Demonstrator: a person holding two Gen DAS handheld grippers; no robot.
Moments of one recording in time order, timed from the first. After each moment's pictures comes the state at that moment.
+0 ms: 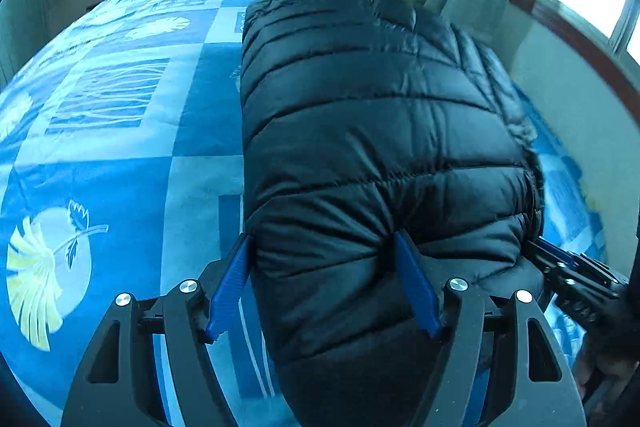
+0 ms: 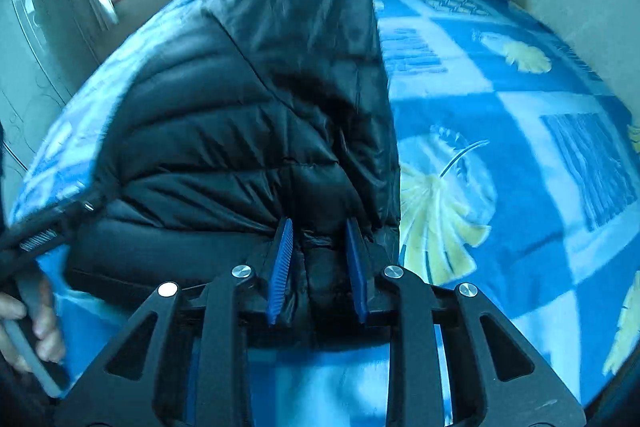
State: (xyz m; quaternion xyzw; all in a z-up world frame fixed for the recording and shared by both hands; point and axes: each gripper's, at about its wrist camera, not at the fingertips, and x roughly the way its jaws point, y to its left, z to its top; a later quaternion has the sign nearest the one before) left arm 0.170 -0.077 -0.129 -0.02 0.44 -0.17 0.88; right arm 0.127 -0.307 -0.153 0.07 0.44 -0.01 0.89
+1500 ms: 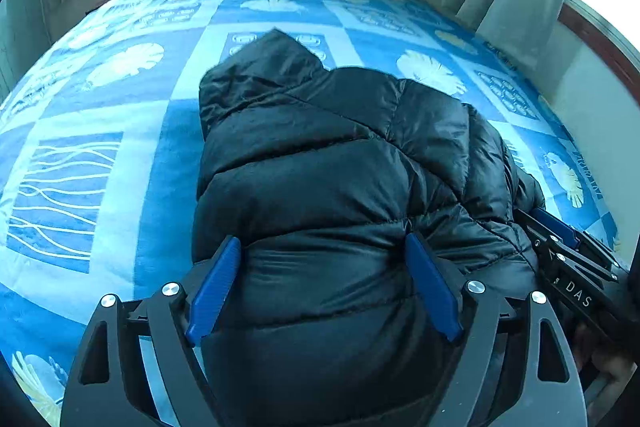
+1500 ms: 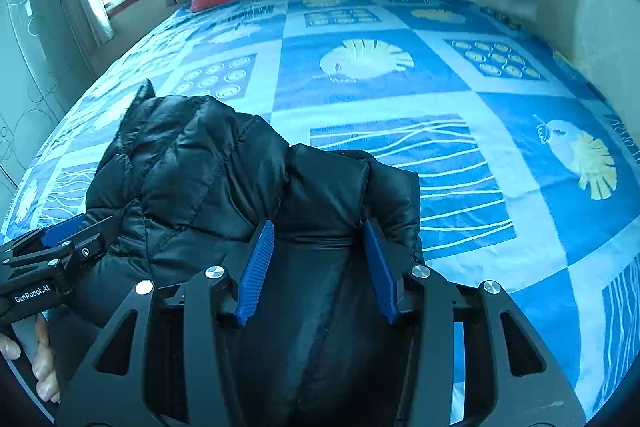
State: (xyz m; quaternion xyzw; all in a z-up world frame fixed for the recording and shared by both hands) left arm 0.320 -0.117 -0.125 -0.03 0.46 -0.14 0.88; right arm 0.307 -0.330 -0.138 0.07 0.41 -0.01 0.91
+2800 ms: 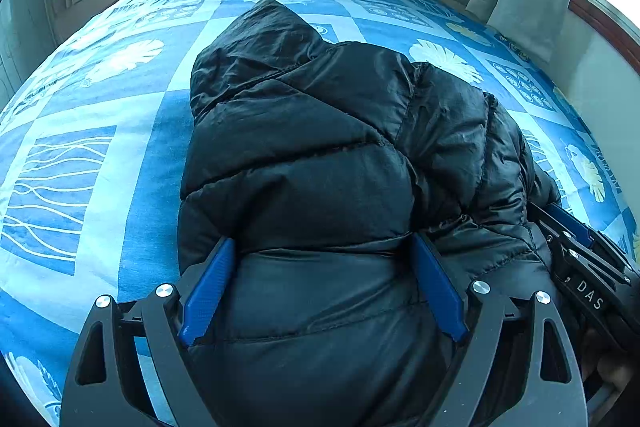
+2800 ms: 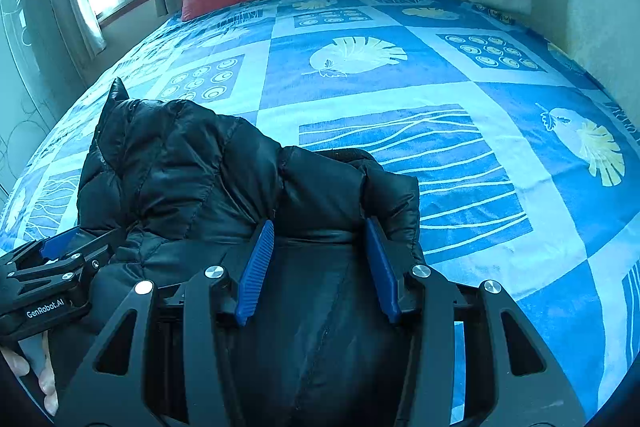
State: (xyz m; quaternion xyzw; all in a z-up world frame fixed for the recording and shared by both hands) left arm 0.325 -0.129 -0.147 -0.01 0.45 -0.12 0.88; right arm 0.306 -0.328 -0.152 0.07 0.39 -0.02 0.92
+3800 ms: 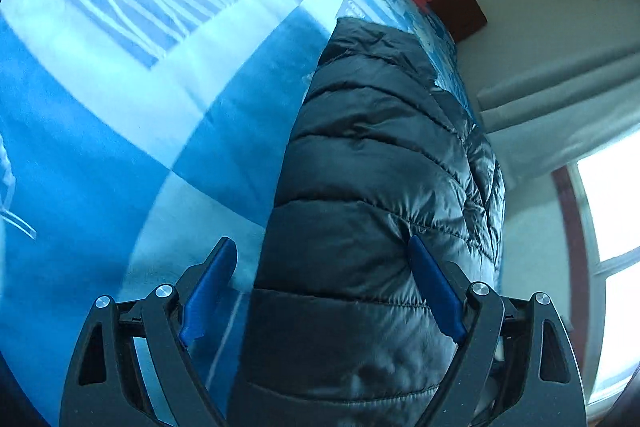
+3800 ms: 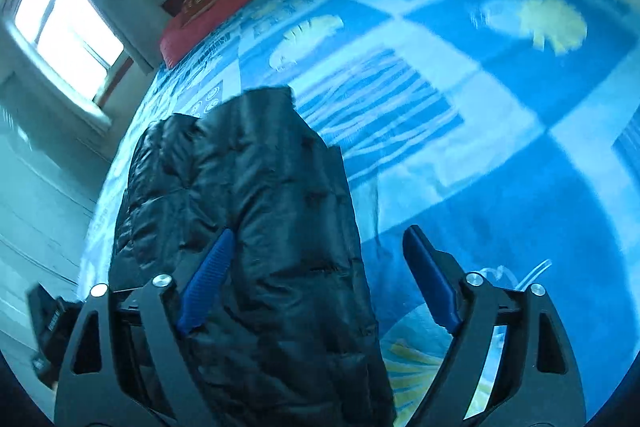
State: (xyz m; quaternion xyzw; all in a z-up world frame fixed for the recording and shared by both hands) left arm 0.273 -0.015 -0.163 -0.37 0.48 -0.11 0.79; right arm 0.254 -0.404 -0.163 0.32 0.40 0.00 0.86
